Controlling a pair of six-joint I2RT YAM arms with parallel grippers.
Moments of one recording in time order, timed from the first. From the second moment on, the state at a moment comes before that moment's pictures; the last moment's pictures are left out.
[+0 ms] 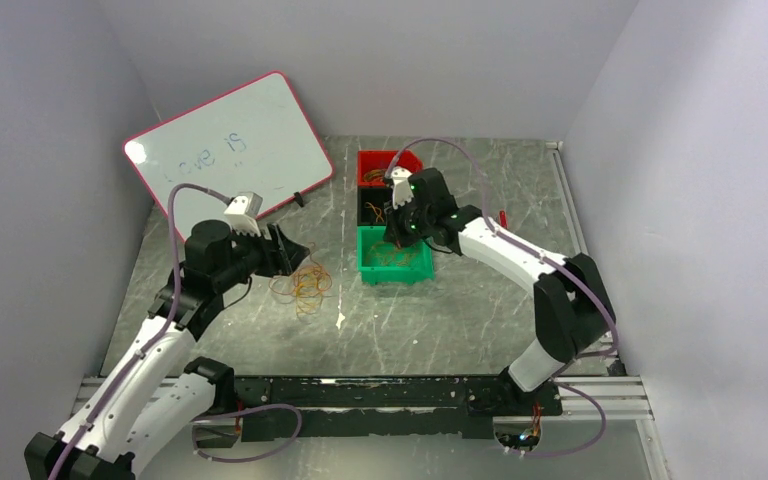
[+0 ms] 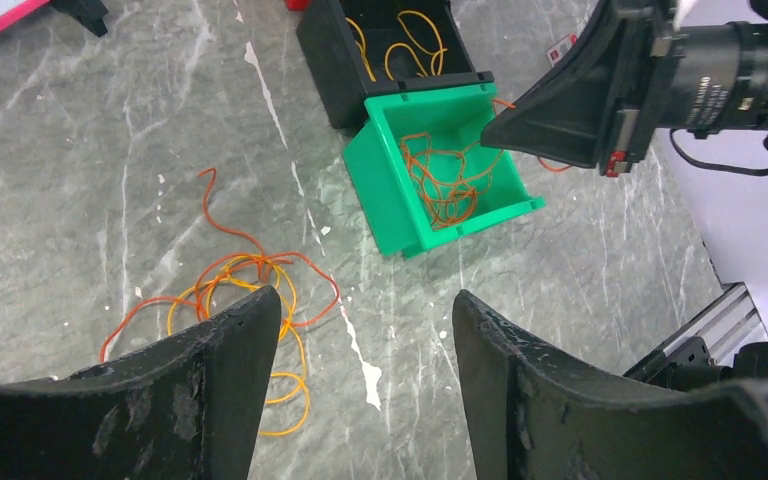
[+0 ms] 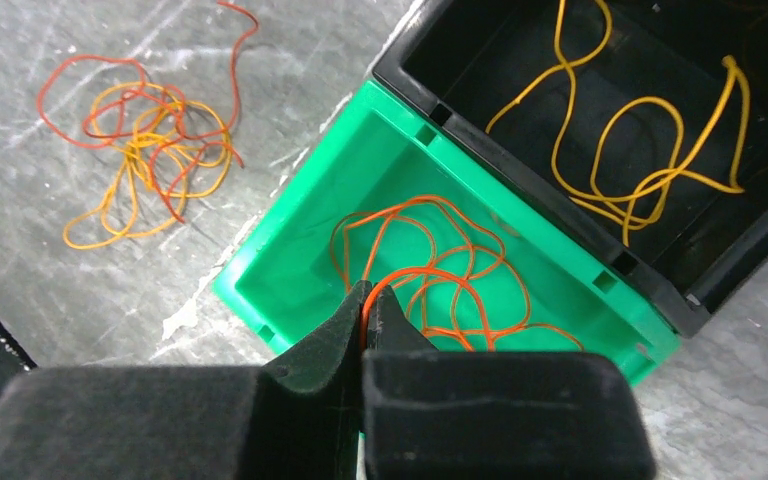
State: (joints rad) left arm -0.35 0.75 0.65 -0.26 0.24 -0.45; right arm 0.57 1.58 1.12 -0.26 -0.28 0.06
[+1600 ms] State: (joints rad) left arm -0.35 0.72 0.61 -0.24 0.24 -0.46; right arm 0.60 1.65 1.25 -0.38 -0.17 0.07
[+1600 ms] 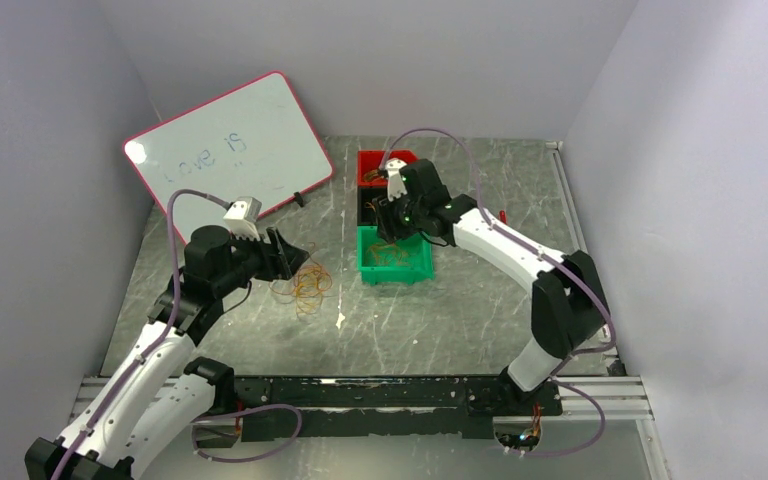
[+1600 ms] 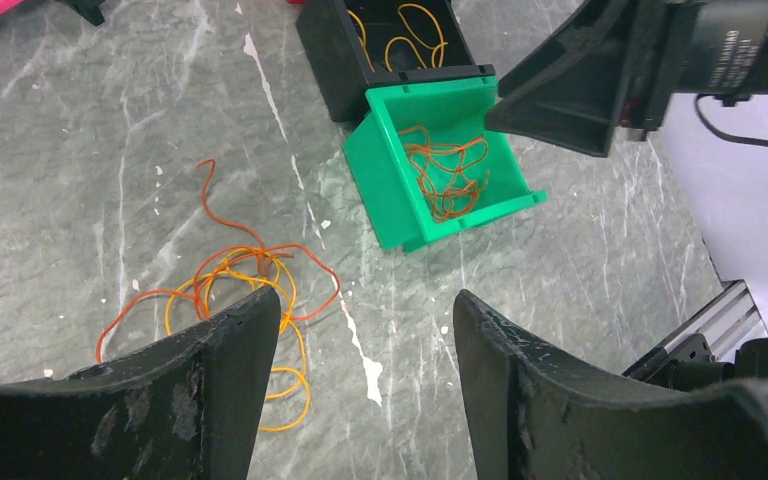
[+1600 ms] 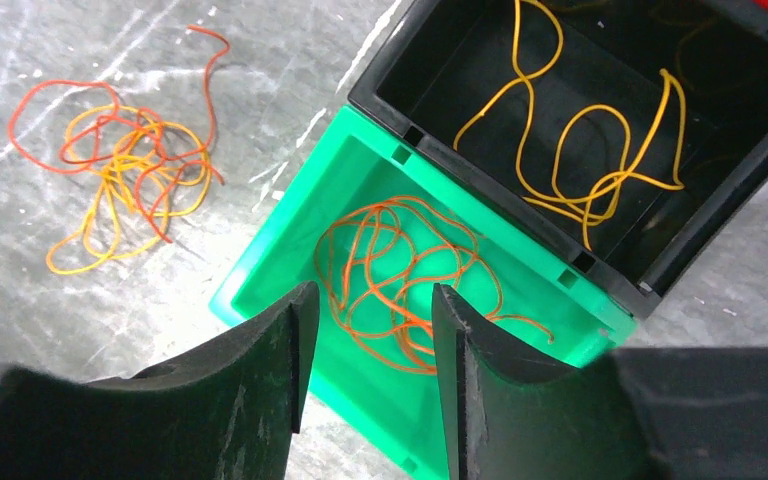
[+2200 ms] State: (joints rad) left arm -0.35 0.61 0.60 -0.31 0.11 -0.49; right arm 0.81 1.56 1.23 -0.25 -0.19 0.20
